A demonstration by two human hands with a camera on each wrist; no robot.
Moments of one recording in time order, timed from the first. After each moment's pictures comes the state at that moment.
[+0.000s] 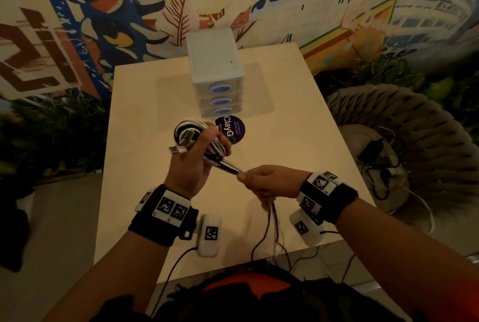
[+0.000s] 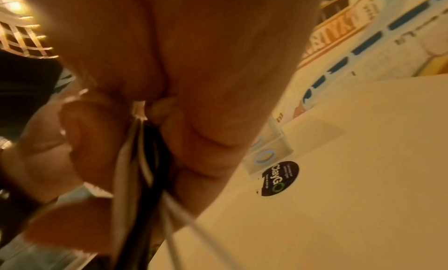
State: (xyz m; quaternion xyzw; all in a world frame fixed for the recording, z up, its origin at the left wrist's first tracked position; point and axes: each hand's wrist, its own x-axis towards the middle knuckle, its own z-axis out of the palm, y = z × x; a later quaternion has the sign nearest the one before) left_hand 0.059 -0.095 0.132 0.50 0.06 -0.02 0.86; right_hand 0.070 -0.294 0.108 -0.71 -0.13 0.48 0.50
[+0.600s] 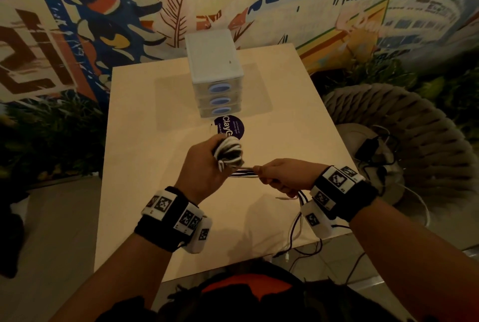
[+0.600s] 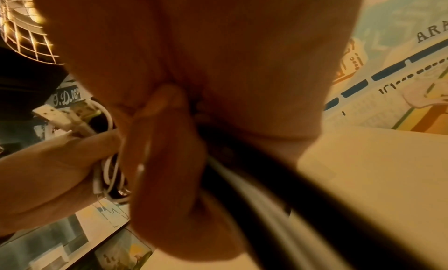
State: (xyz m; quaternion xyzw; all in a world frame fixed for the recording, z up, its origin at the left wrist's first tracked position) left_hand 0.047 -0.091 0.117 0.85 -0.12 0.04 0.52; right_hand 0.071 -0.312 0.132 -0.77 -0.03 0.48 0.41
